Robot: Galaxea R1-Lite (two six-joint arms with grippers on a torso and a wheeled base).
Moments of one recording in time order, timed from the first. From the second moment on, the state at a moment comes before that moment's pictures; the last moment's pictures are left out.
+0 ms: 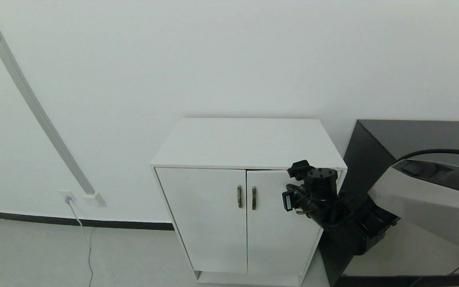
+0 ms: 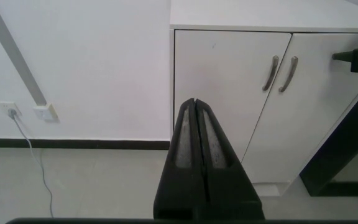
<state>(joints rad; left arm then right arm) 0.00 0.00 0.00 0.00 0.00 -0.01 0.55 2.30 -1.02 -1.00 -0.25 0.00</state>
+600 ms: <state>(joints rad) 0.00 0.00 0.00 0.00 0.00 -0.01 0.54 2.31 -1.04 -1.00 -0.25 -0.01</state>
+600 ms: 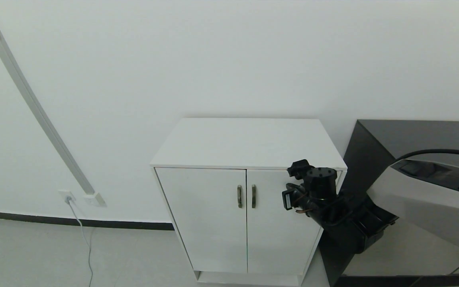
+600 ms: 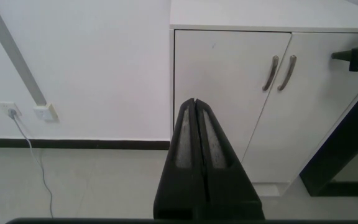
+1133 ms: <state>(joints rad) 0.00 0.00 0.00 0.00 0.00 -0.01 0.54 2.32 -1.06 -1.00 -0.25 -0.01</state>
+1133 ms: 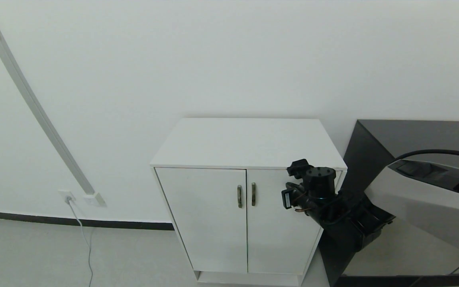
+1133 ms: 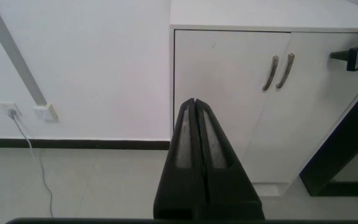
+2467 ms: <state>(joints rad) 0.00 0.00 0.00 0.00 0.00 -0.01 0.48 1.79 -0.45 -1.08 -0.26 -0.01</state>
